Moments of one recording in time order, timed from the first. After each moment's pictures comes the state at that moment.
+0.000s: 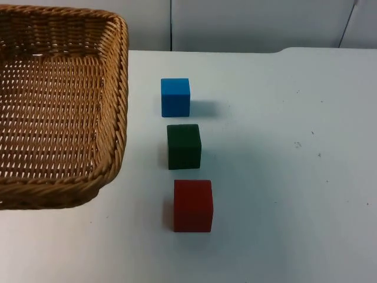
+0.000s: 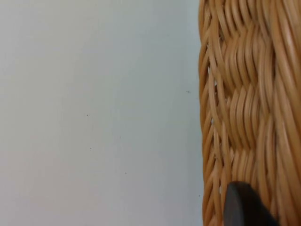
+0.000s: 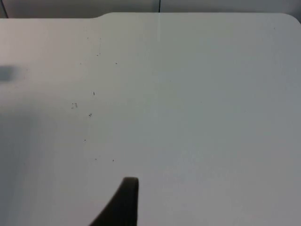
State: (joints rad) right arm 0.02 0.00 -0.51 -0.13 1.08 0.03; left arm 0.30 1.36 -0.66 -0.98 0.77 0.78
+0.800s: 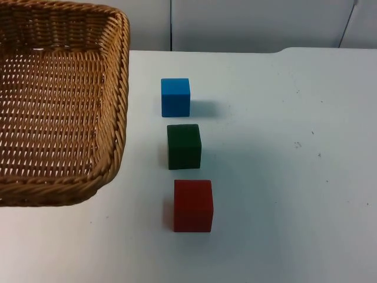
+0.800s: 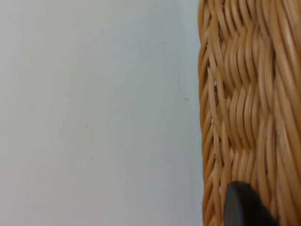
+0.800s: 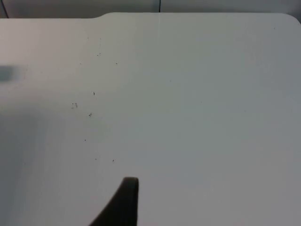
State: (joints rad) right arm 0.02 0.00 -0.51 -0.13 1.08 0.03; left arm 0.30 1.36 -0.66 -1.01 0.76 0.83
